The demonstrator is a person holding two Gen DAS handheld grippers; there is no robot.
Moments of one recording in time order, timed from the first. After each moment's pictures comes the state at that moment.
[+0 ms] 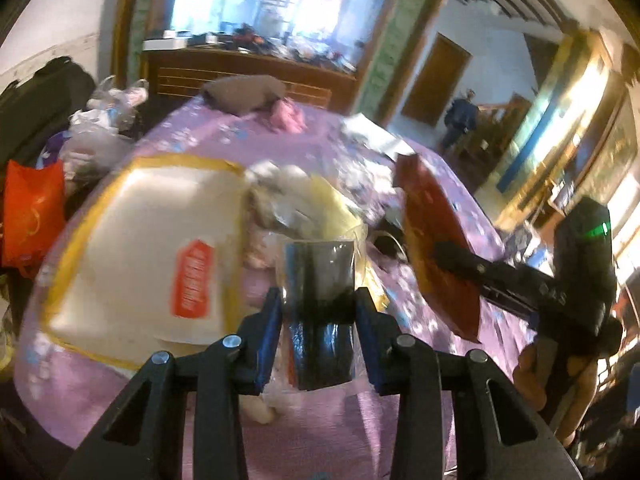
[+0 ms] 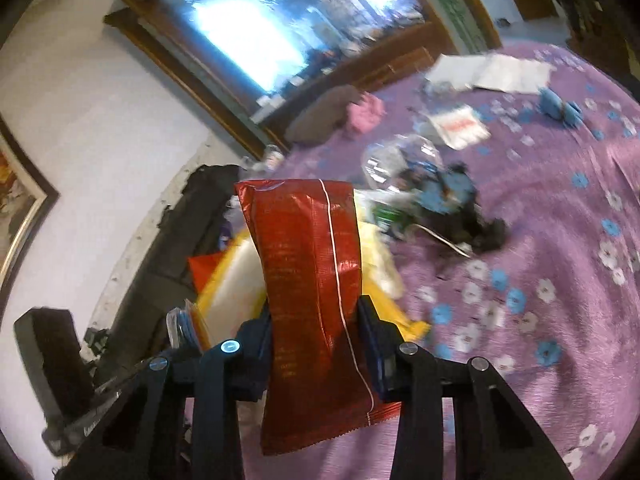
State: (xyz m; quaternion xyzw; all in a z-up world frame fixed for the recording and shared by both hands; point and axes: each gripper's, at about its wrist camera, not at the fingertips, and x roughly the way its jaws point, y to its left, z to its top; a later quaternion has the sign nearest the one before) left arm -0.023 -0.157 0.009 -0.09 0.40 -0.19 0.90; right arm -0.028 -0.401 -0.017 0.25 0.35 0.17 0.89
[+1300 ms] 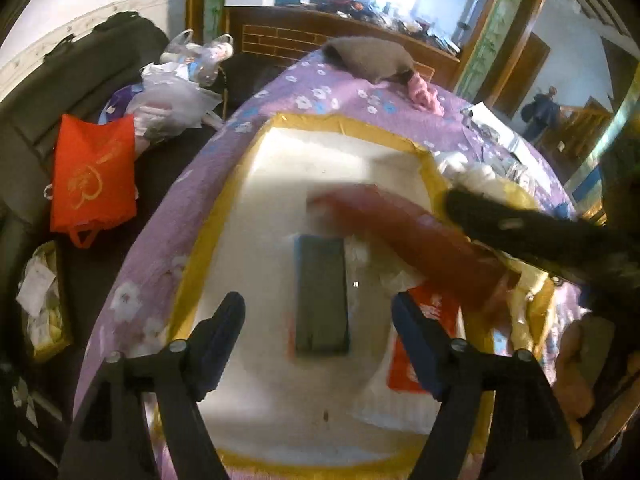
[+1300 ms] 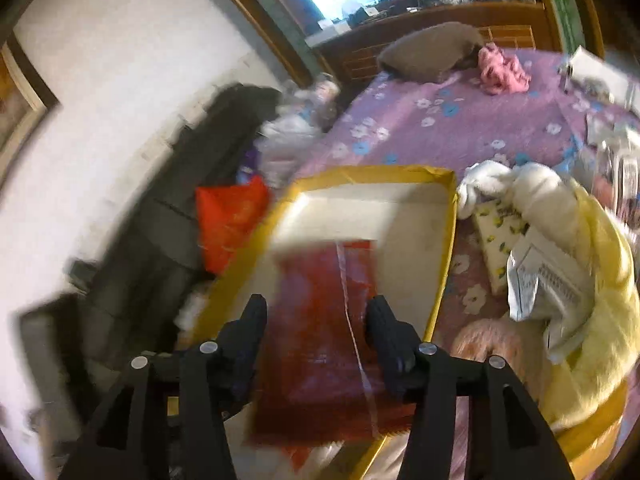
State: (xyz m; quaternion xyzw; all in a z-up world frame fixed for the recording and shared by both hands) left arm 0.067 -0.037 -0.065 -0.09 0.46 -0.06 0.88; right arm 0.114 -0.215 -0.063 0.16 0.42 0.26 0.85
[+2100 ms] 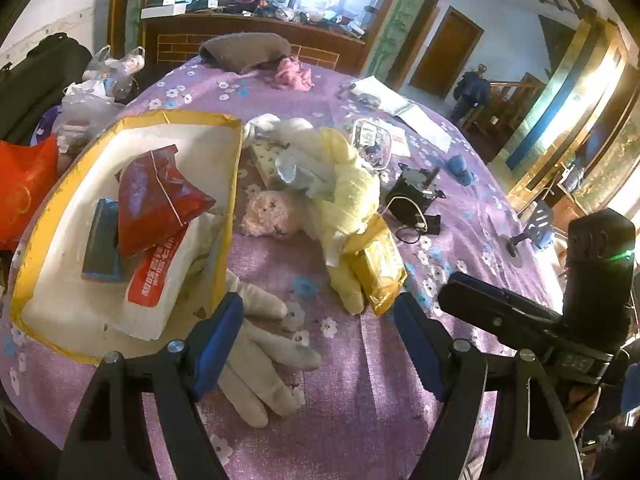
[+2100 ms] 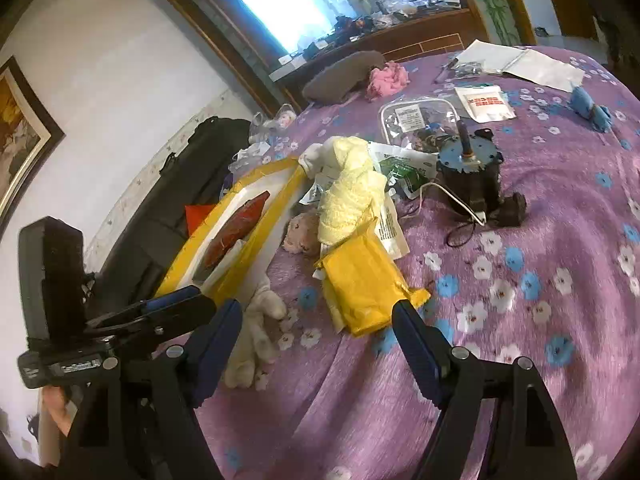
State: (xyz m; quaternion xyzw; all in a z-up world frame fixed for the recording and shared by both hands) left arm 0.003 -0.183 -0.040 -0.07 0.46 -0.19 0.87; right arm -0.022 -0.391 -0.063 0.17 0.40 0.21 0.88
